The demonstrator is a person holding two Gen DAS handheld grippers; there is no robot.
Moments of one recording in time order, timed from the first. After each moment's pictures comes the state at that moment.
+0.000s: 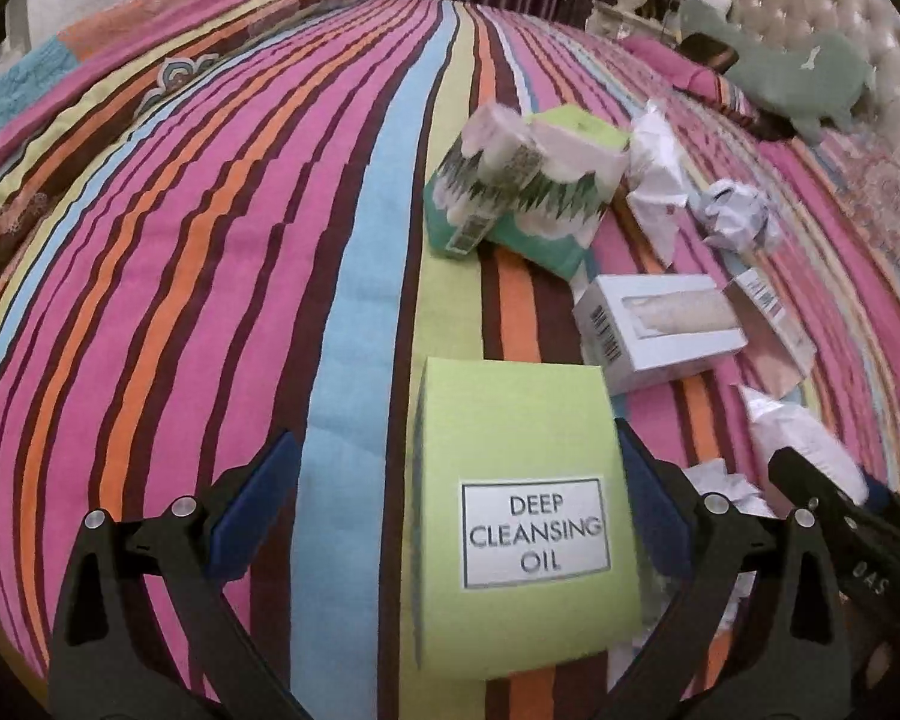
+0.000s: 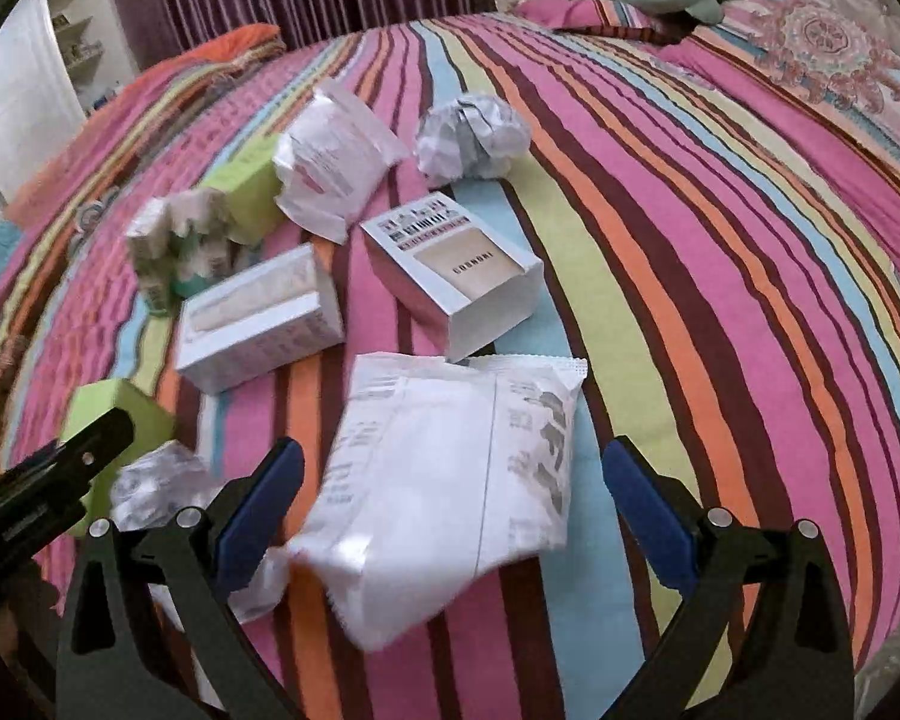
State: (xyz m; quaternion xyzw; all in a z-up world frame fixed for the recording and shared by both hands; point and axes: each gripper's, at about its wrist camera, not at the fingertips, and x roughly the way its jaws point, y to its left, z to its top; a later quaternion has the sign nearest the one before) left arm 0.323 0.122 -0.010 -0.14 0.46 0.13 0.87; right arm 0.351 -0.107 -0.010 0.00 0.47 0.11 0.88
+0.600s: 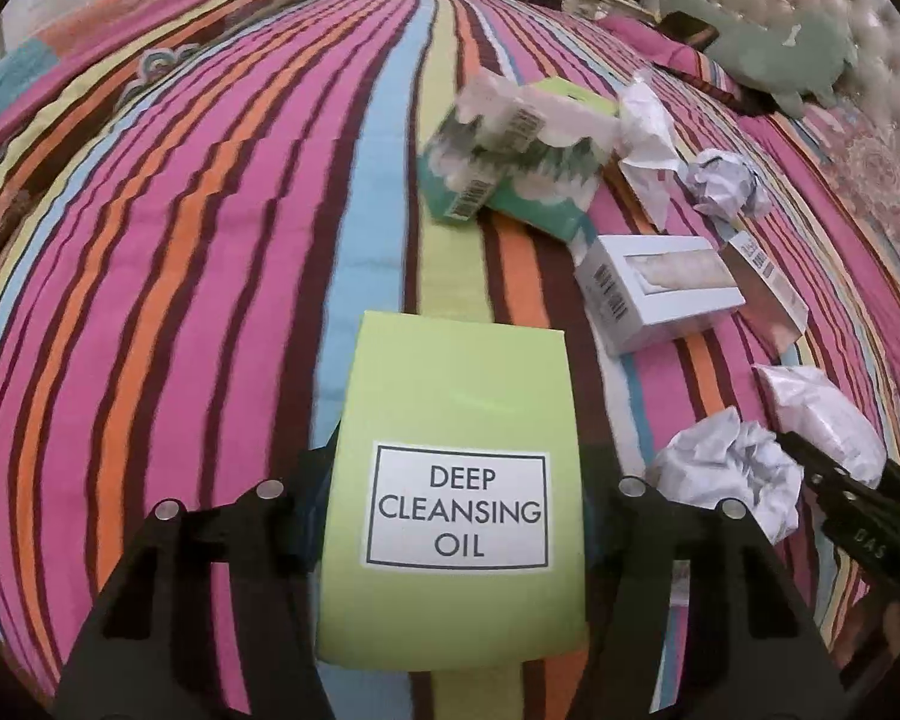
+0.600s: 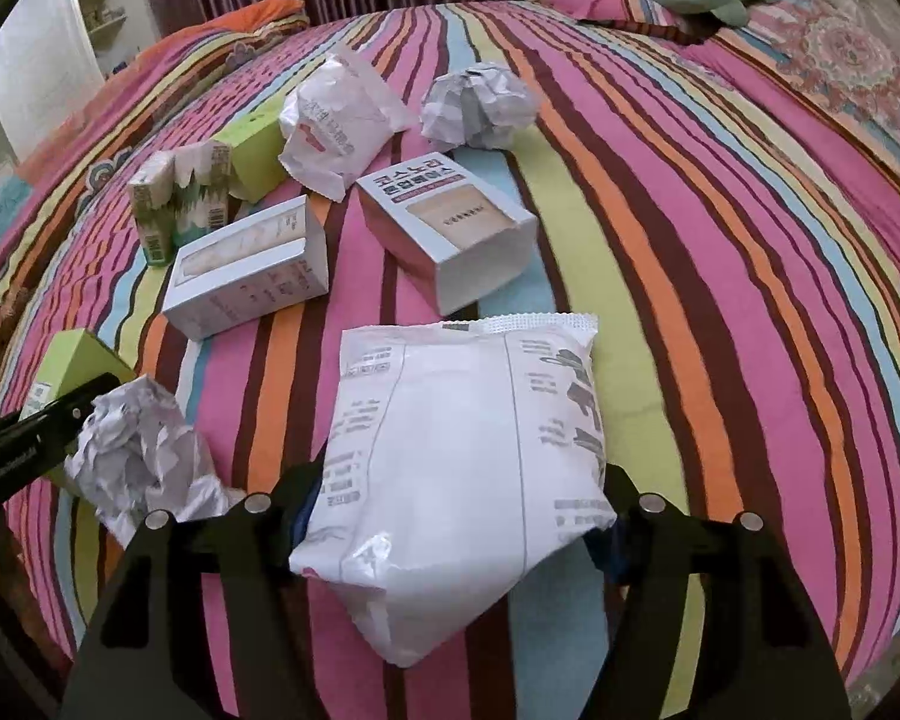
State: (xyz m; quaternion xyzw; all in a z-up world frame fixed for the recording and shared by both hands) left arm 0.307 0.132 -0.014 -0.14 0.47 0.10 0.87; right arm 0.339 -0.122 -0.016 -0.02 0.47 0.14 0.87
